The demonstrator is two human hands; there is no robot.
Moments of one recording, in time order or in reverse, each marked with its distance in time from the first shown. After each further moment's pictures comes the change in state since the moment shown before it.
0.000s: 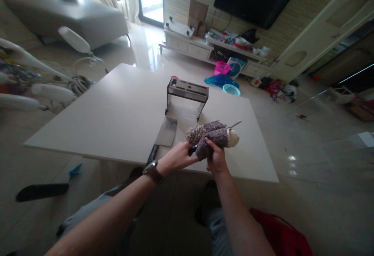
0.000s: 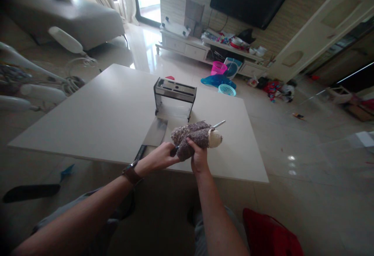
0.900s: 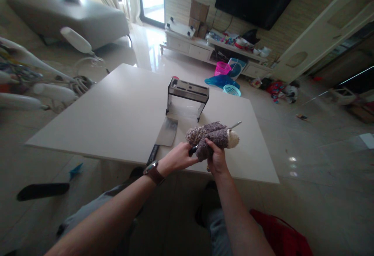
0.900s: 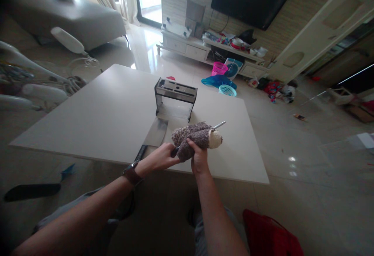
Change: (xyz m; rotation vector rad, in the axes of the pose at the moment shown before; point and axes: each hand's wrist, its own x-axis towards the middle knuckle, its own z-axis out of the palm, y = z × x) left_hand 0.000 0.001 0.000 -0.037 0.000 0.001; right_hand 0.000 0.001 -0.001 -0.009 -0.001 -0.014
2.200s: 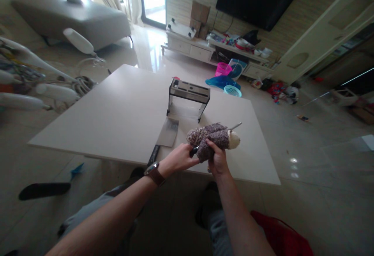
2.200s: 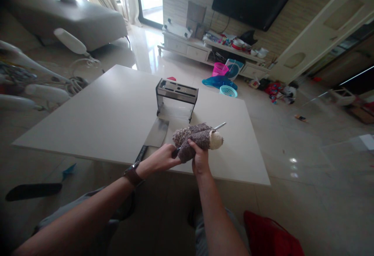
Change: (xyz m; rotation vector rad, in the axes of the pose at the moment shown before) left_hand -0.001 0.002 -0.001 -0.002 0.001 -0.004; right_hand 0.000 0.001 -0.003 -0.025 -0.007 -0.008
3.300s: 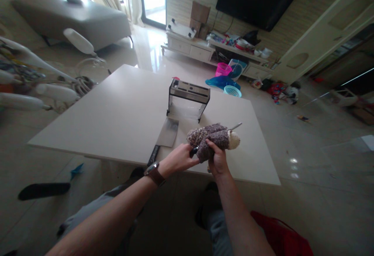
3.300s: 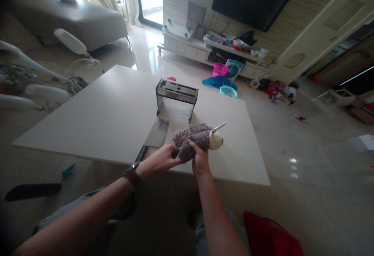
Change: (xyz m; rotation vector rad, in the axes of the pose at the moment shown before) left_hand 0.000 -0.003 0.001 0.007 0.003 -0.001; right_hand 0.000 -0.001 0.000 0.008 0.009 0.017
